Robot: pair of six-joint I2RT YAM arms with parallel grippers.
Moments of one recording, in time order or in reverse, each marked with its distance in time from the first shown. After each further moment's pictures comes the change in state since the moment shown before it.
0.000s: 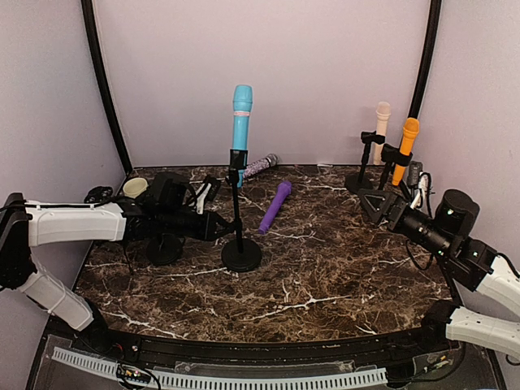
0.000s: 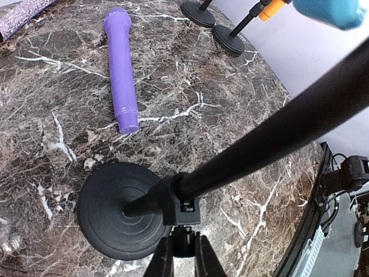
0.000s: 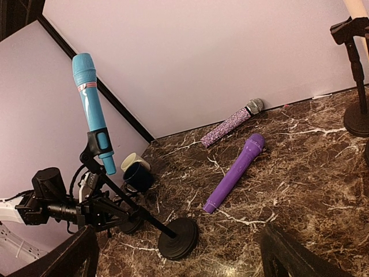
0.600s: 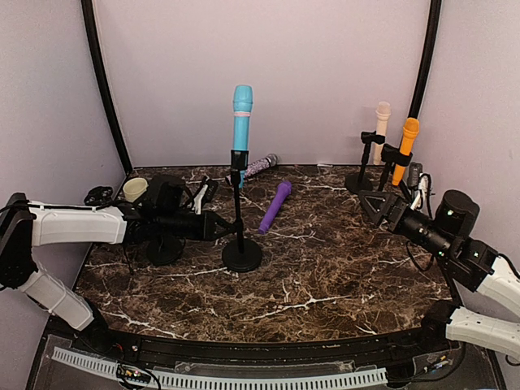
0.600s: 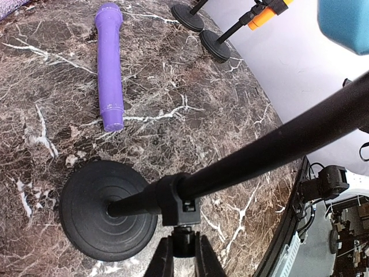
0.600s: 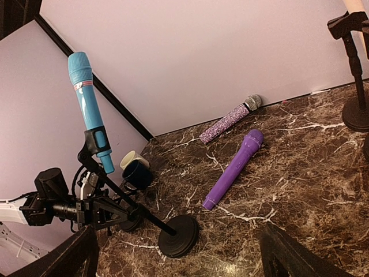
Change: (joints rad) left arm 0.030 0.008 -0.052 0.105 0.099 -0.090; right arm 0.000 -0.009 0.000 -0.024 0.000 0.010
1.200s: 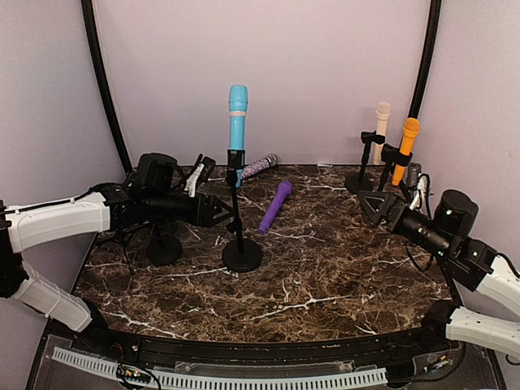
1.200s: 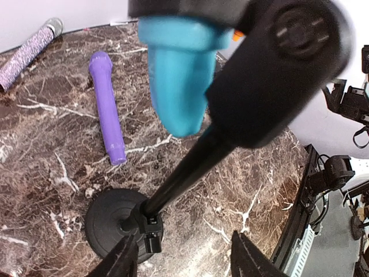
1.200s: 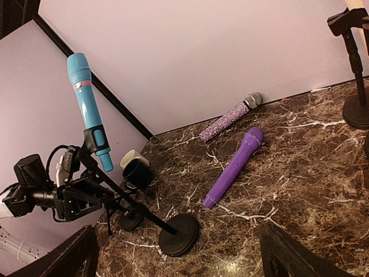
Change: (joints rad) left arm -0.003 -0.086 0.140 -0.197 -0.050 0.165; right arm 0.000 0.009 0.000 0.001 -0.005 0.008
